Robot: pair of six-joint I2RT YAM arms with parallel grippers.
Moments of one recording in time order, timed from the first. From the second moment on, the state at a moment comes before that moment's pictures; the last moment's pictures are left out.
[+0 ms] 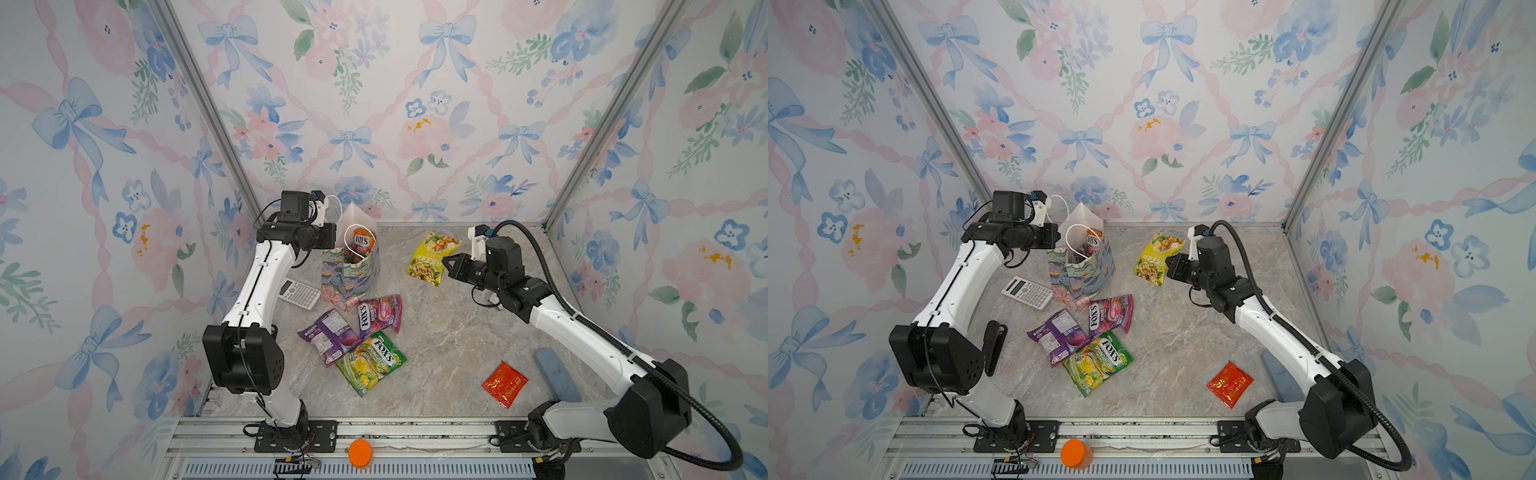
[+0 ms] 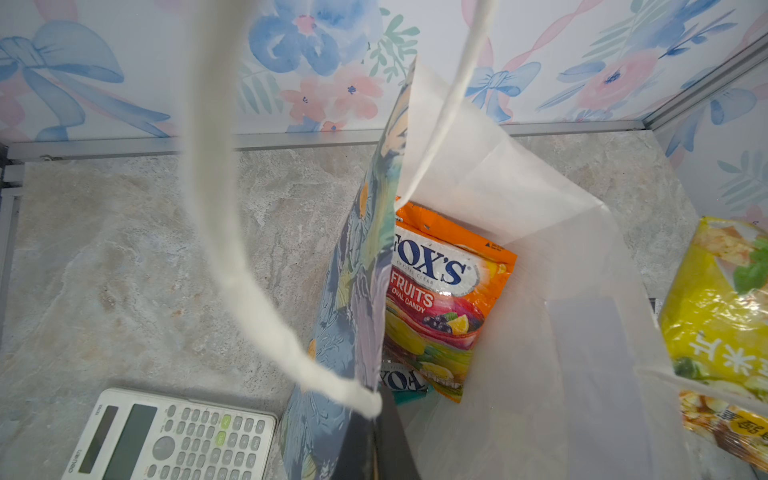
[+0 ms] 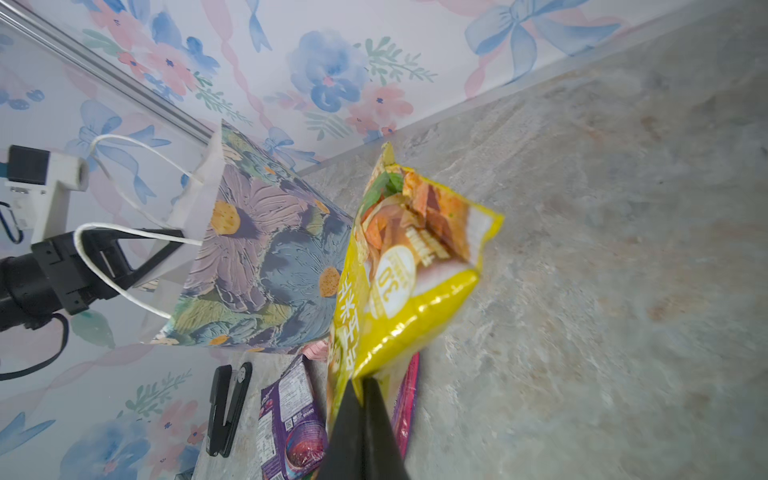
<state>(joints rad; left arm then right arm) -0.06 1.65 1.67 -0.79 0.26 -0.04 0.50 1.37 1.14 -0.20 -0.17 0.68</state>
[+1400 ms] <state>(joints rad) -0.06 1.65 1.66 -0.79 0.29 -0.04 0.67 2.00 2.18 -0.38 -0.13 0.43</state>
